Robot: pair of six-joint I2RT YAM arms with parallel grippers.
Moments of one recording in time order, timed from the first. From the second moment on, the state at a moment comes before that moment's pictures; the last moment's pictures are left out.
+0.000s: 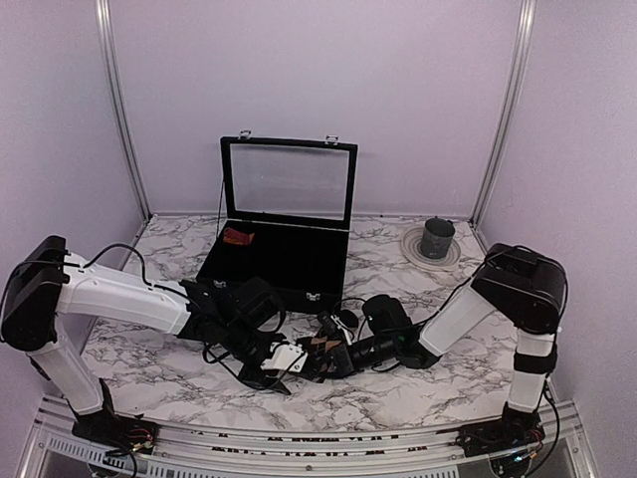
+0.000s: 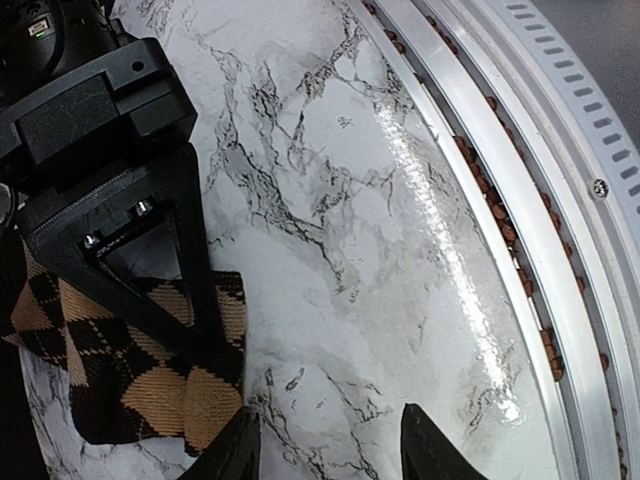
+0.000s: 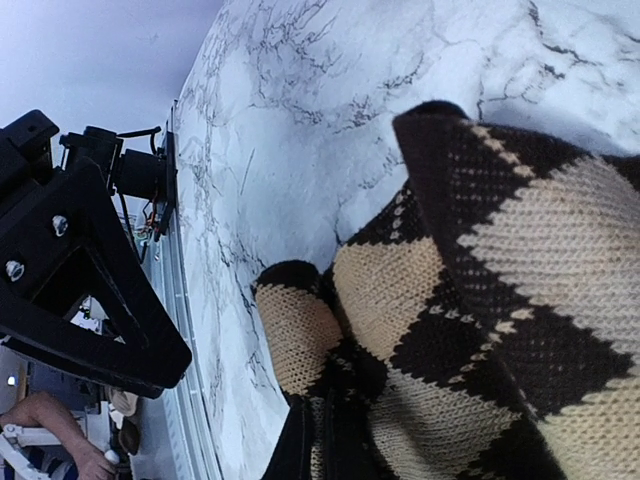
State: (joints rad) left arm -1.05 1.66 0.95 -0.37 0.41 0.81; right arm 0.89 1.95 0.67 0.69 -0.70 0.69
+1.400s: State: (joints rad) left arm -1.05 1.91 1.16 -0.38 0.26 0.84; right arm 0.84 1.74 0.54 0.51 -0.63 0.69
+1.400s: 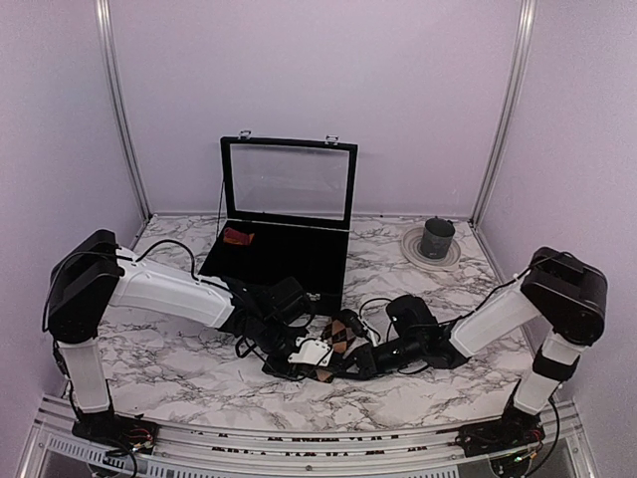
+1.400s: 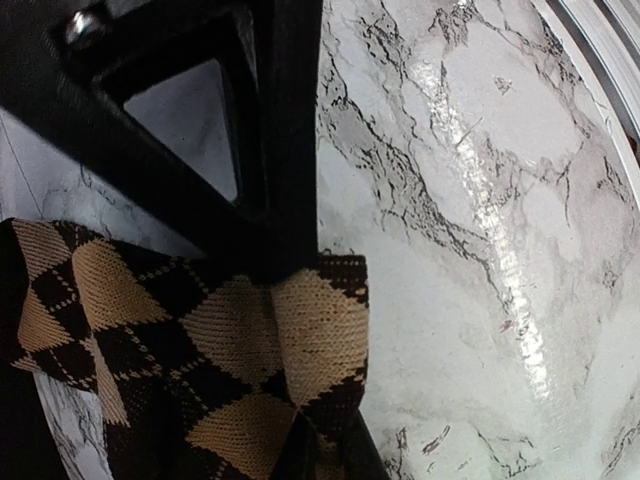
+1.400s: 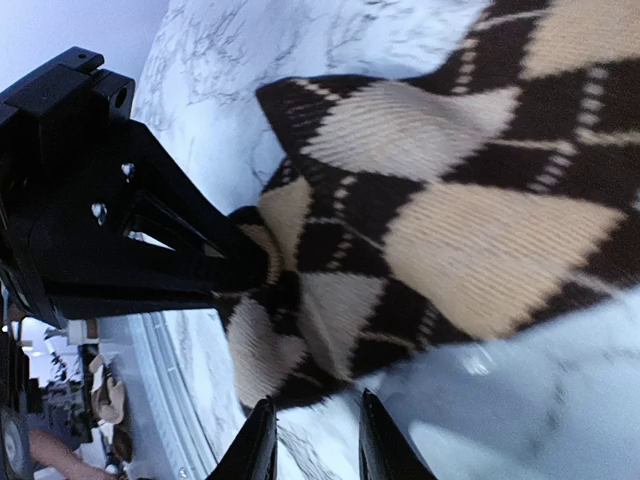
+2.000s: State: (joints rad) left arm -0.97 2.11 1.45 -0.84 0.64 0.72; right arm 0.86 0.86 0.26 0.30 0.14 0.52
